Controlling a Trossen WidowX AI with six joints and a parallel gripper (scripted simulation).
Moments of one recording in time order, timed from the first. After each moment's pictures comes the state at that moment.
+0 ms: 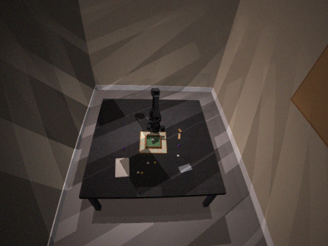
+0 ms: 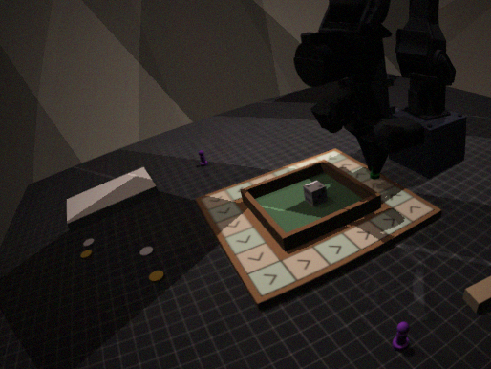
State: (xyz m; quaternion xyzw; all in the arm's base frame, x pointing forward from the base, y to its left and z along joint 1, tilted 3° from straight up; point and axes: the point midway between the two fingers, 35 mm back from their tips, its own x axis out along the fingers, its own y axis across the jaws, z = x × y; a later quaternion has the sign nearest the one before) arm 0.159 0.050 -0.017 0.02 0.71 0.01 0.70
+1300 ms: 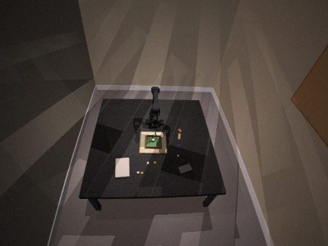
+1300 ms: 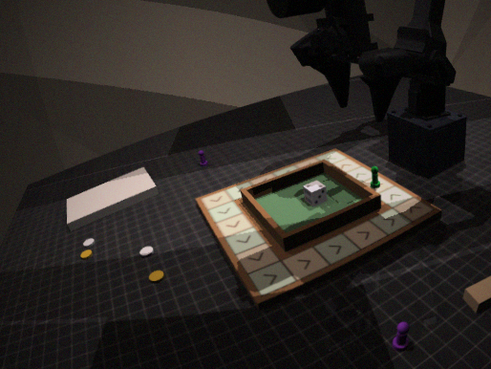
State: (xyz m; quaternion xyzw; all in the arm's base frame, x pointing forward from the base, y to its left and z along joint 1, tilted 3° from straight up) arm 0.170 0.031 0.074 -0.02 0.71 0.05 0.70
